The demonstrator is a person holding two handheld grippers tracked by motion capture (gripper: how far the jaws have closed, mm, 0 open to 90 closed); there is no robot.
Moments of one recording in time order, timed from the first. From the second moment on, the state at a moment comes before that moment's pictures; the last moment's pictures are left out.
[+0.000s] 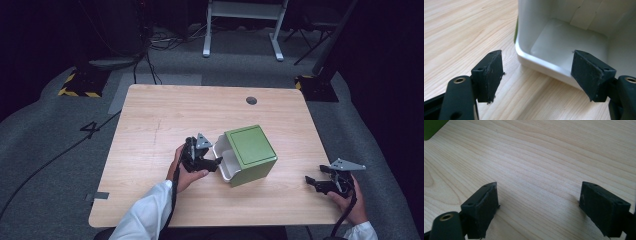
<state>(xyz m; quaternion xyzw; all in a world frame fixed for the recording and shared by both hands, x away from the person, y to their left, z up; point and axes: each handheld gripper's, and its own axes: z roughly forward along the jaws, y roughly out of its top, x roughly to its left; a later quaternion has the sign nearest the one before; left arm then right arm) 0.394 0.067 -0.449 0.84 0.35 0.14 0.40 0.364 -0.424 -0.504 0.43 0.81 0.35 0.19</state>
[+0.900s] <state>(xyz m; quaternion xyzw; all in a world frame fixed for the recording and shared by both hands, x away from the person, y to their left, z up) 0.374 0.127 -0.452 0.87 0.30 0.17 0.35 0.365 -0.424 -0.504 0.43 0.81 0.35 0.19</state>
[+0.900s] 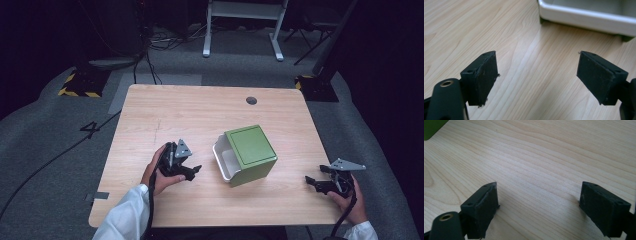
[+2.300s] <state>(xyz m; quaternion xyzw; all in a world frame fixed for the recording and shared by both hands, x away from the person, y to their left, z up) 0.337 0.260 -0.500 0.83 0.43 0.18 0.31 0.365 -0.424 -0.504 0.43 0.81 0.35 0.19</state>
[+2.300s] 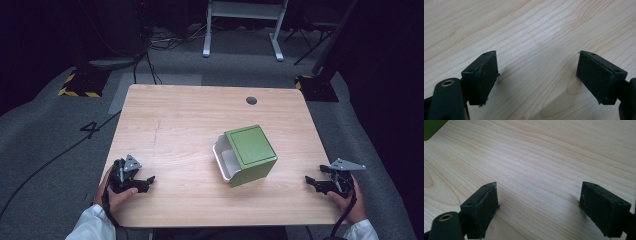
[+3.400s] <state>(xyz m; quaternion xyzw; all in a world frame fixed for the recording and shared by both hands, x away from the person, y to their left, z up) 0.331 0.278 -0.505 0.81 0.45 0.17 0.33 0.363 -0.423 -0.504 0.43 0.81 0.35 0.20</state>
